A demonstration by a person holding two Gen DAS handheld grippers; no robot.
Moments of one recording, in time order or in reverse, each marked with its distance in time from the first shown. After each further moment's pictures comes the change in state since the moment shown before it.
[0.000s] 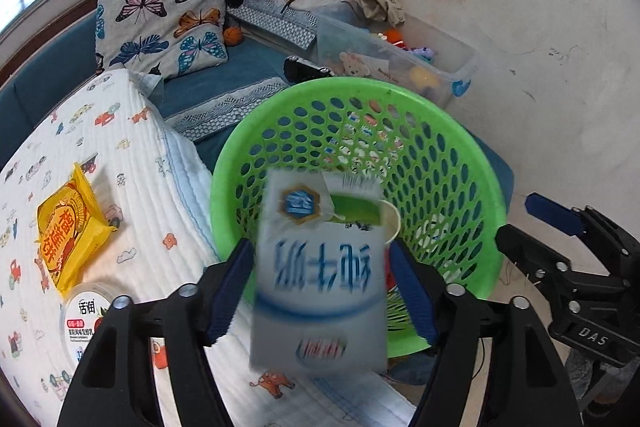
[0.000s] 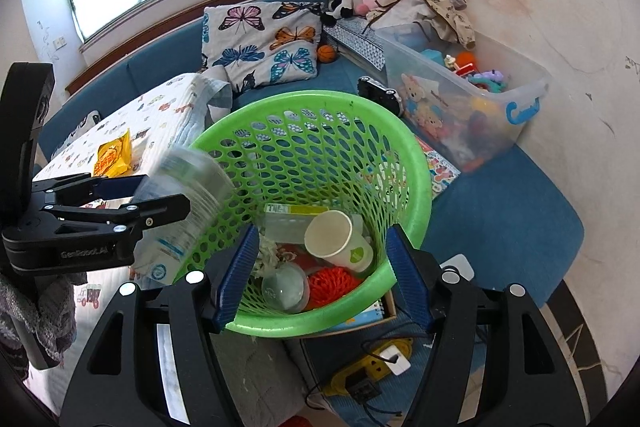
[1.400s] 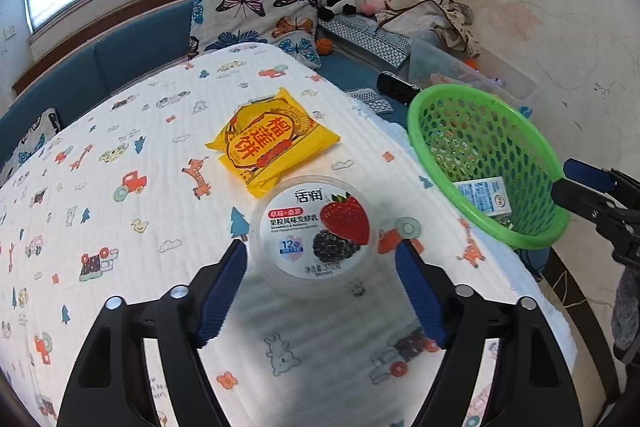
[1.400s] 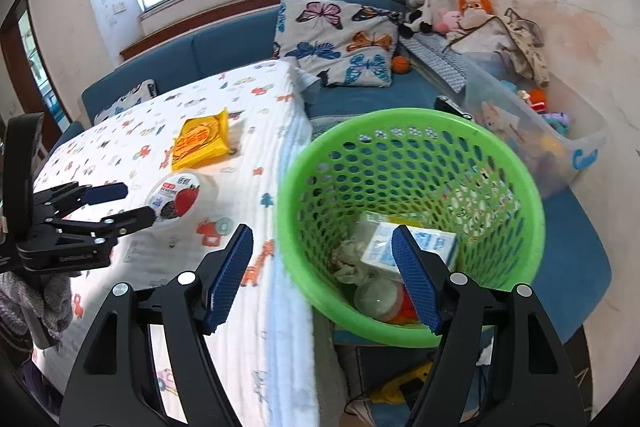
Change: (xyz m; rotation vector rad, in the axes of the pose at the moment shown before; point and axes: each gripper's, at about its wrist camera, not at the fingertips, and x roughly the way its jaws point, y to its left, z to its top) left arm -0.075 0.131 -0.093 -0.134 -0.089 0.187; right arm -0.003 0.108 0.003 -0.178 -0.005 0.152
